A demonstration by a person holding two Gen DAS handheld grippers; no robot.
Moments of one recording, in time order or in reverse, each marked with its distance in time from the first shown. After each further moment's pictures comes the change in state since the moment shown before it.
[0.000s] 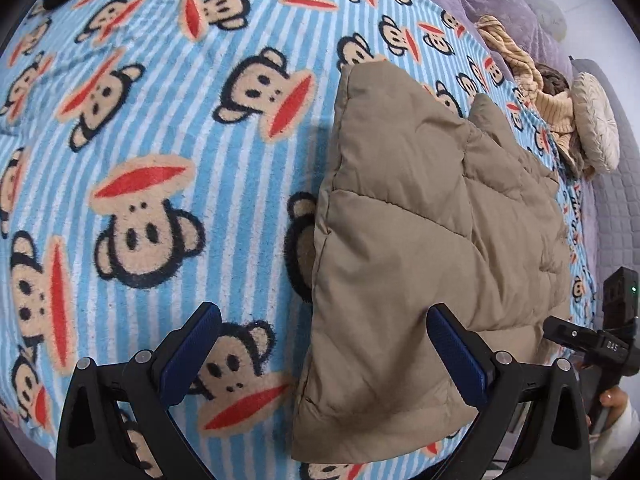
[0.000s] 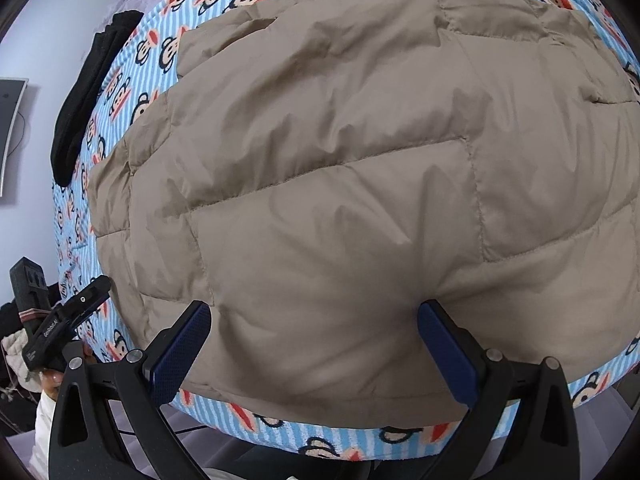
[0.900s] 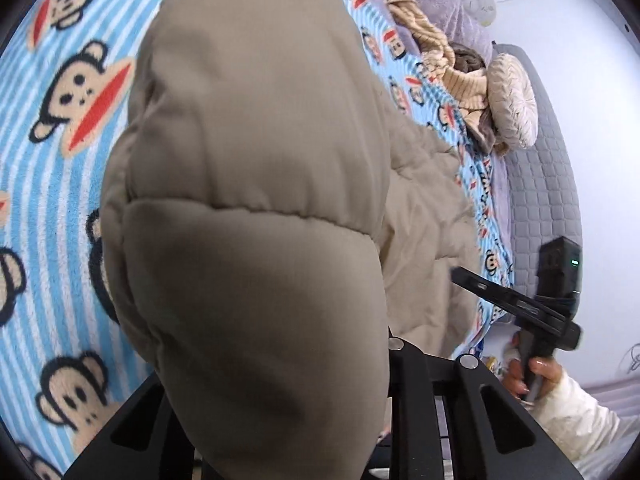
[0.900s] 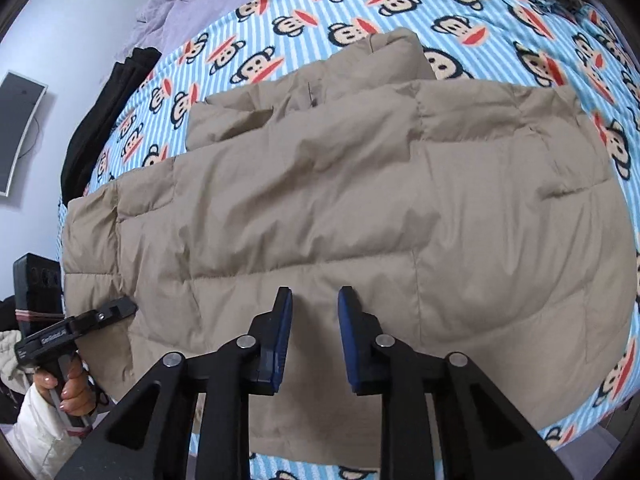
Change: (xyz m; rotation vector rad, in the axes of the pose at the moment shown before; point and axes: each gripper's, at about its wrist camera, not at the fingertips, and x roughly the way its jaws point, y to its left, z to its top) left arm 0.023 -0.091 0.012 0.065 0.050 -0.325; right arm -0.036 -0.012 0.032 -0.082 -0.208 -0.012
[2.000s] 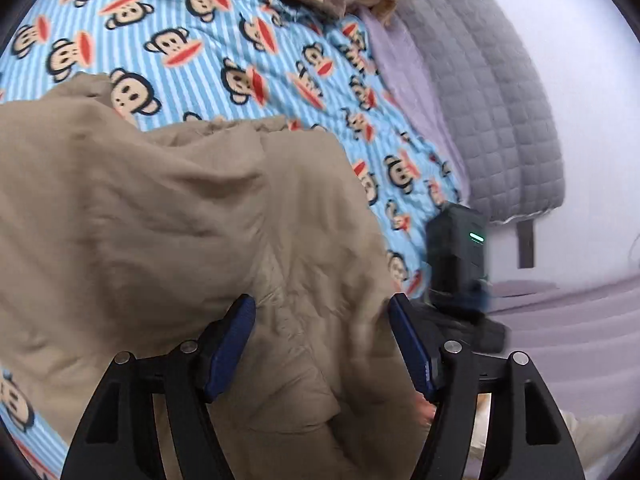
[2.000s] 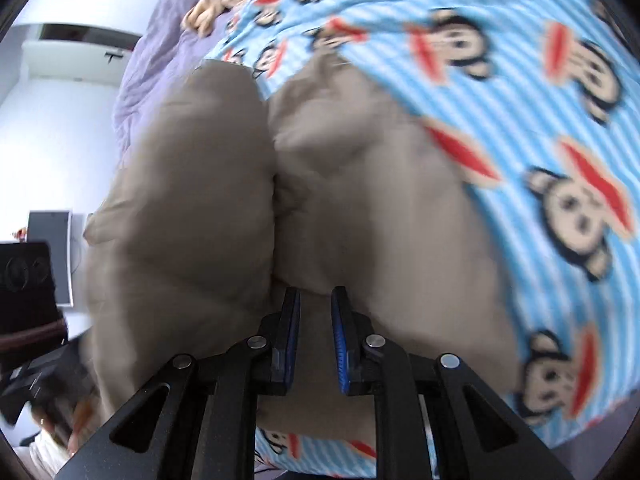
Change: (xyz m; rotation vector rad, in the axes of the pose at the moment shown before) left arm 0.220 -0.331 0.001 0.401 0.328 -0.057; right arm -0.051 -0.219 -0.041 0.404 -0.055 0.250
